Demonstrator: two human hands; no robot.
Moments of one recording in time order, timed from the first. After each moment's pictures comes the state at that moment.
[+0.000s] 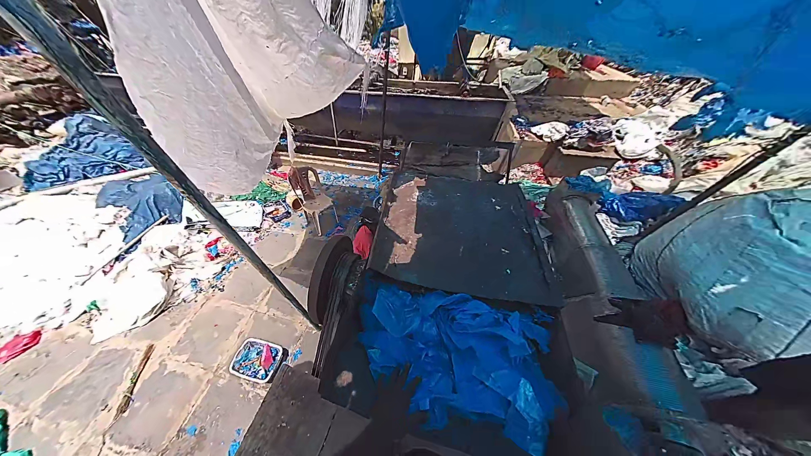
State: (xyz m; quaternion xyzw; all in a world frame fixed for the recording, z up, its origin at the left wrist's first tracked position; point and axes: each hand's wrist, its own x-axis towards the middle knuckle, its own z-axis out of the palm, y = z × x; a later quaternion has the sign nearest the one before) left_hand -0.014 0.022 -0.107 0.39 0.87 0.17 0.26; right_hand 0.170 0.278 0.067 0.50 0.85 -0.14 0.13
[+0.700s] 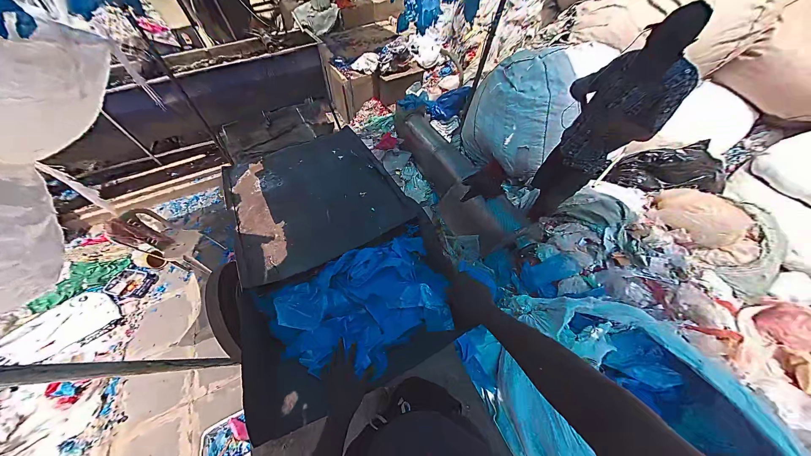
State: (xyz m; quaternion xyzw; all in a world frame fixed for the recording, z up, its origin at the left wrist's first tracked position) left_hand -0.008 0.037 -0.135 0.41 0.89 0.12 0.14; right_hand 0.179 0.336 0.023 0.52 0.82 -0.19 0.13
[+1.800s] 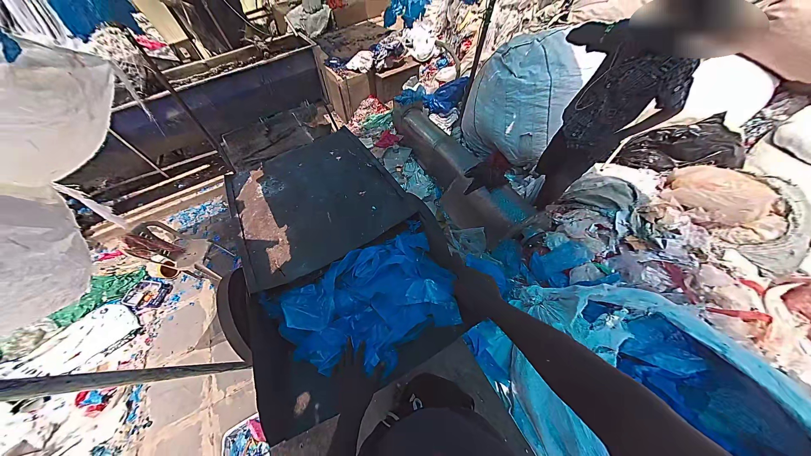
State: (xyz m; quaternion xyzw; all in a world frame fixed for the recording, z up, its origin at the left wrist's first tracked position) left_hand -0.011 0.037 -0.157 0.41 0.90 0.11 0.11; right_hand 0.180 0.341 0.018 0.53 0.82 -0.20 0.12
